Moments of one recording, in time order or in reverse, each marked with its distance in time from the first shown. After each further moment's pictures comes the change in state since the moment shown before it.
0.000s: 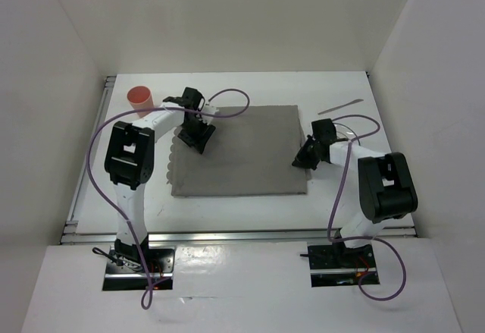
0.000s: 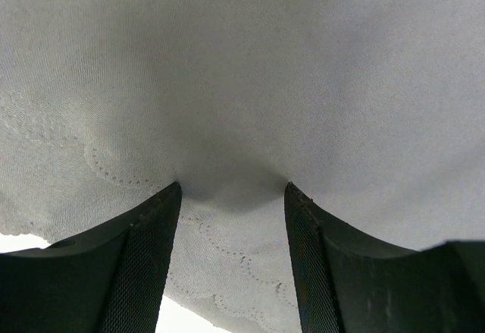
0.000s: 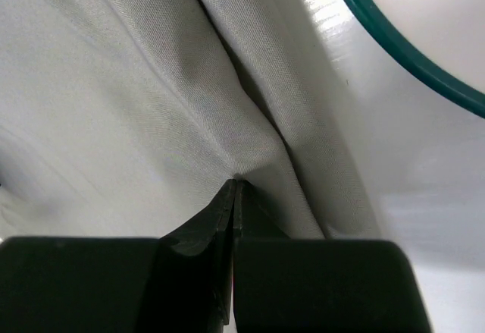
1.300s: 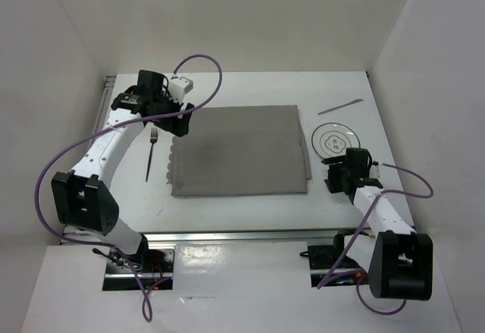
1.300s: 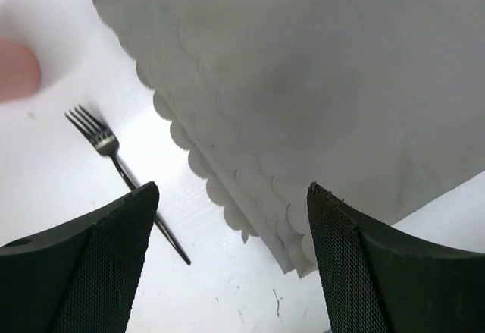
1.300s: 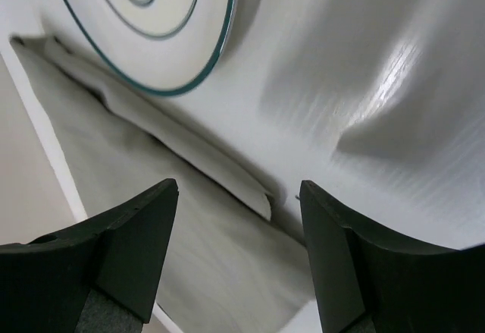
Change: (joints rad) left arm 0.079 -0.541 -0.099 -0.034 0.039 -0.057; right arm -0.233 -0.605 -0.380 -0.038 0.161 0.522
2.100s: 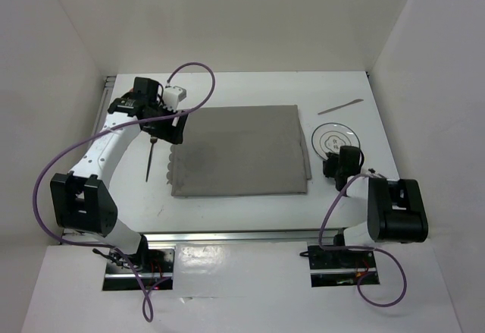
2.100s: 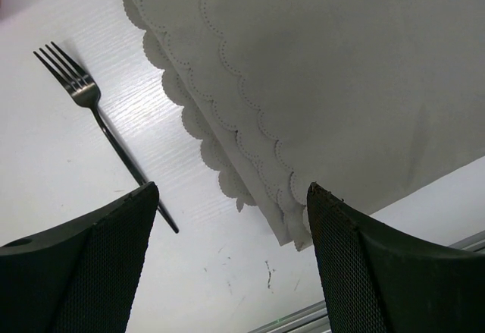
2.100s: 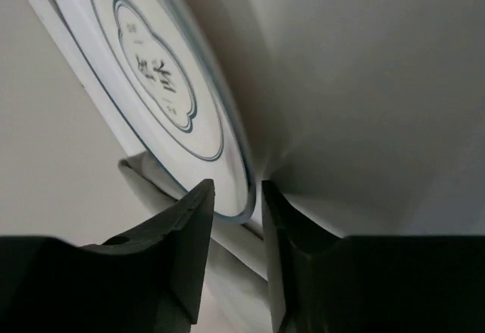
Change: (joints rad) left arm 0.067 -0.021 -0.102 -0.041 0.013 -0.019; right arm 0.000 0.410 -0.057 0.572 0.124 0.425
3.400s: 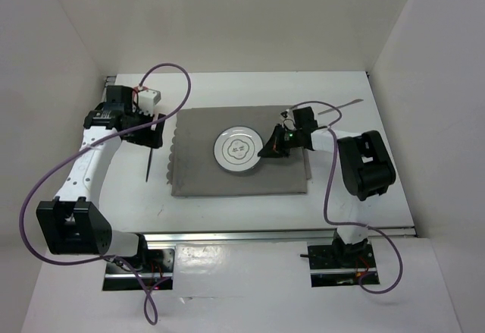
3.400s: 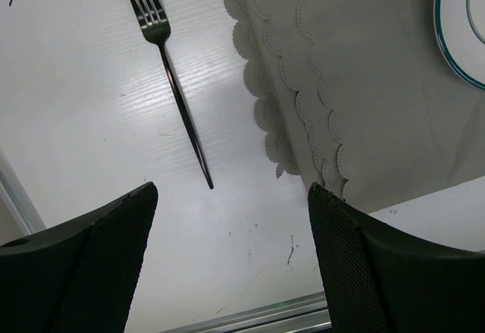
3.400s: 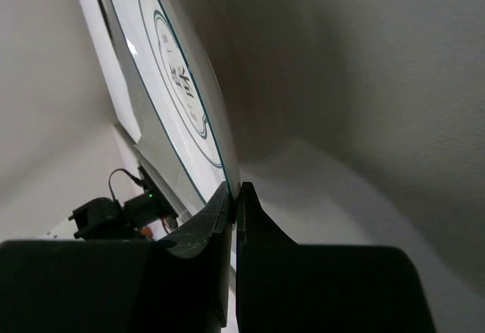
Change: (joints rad) left arm 0.149 -0.159 -0.100 -0.013 -0.044 0.000; right arm 0.340 0.410 0.644 -0.344 -0.874 -1.052
